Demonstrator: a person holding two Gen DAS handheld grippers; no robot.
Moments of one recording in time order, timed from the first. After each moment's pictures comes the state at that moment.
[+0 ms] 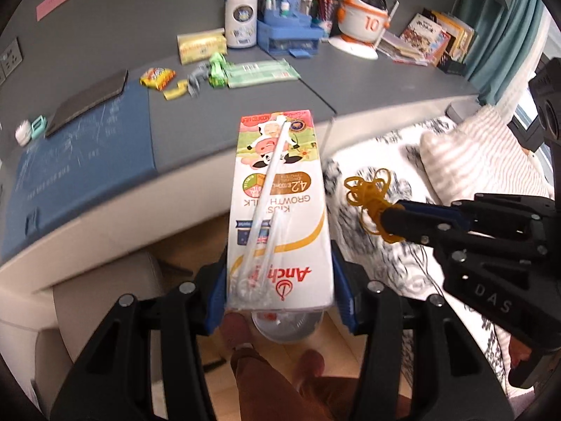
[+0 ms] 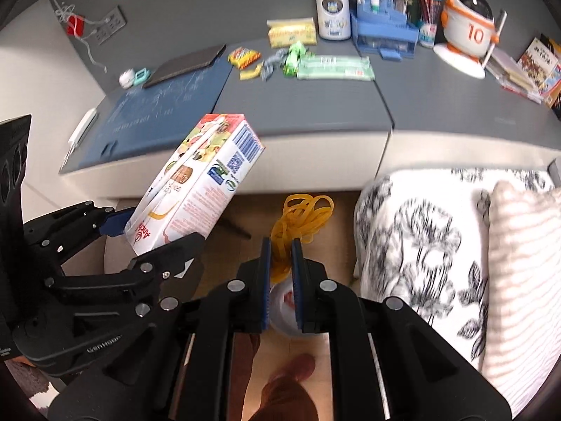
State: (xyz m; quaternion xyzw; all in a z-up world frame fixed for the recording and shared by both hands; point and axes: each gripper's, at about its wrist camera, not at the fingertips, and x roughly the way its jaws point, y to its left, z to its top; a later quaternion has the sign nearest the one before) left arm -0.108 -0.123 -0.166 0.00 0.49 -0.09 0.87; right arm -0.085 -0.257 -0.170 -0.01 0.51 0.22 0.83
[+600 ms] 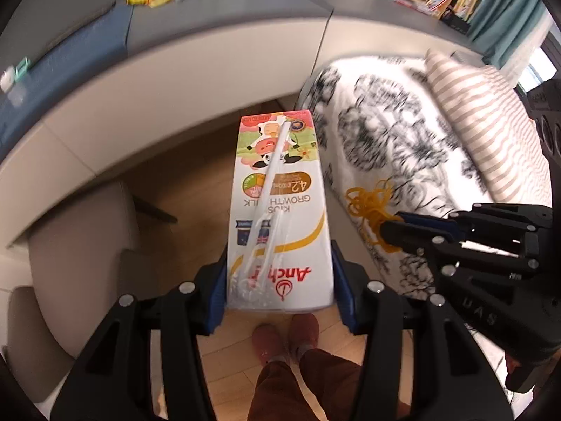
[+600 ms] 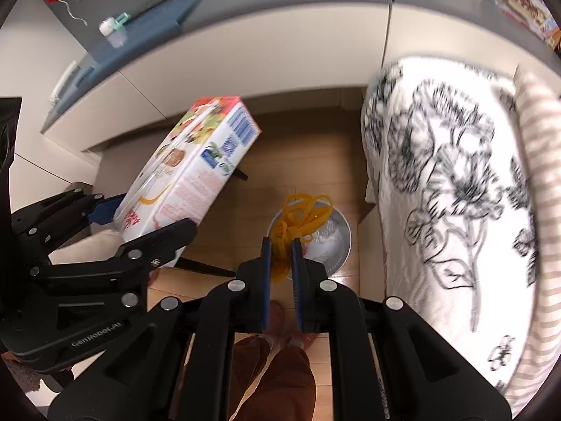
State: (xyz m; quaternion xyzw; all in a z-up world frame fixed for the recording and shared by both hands) left arm -0.164 -0.129 -0.288 -0.01 0.56 -0.09 0.82; right arm -0.143 -0.262 -0.302 -0.01 0.59 0.20 0.79
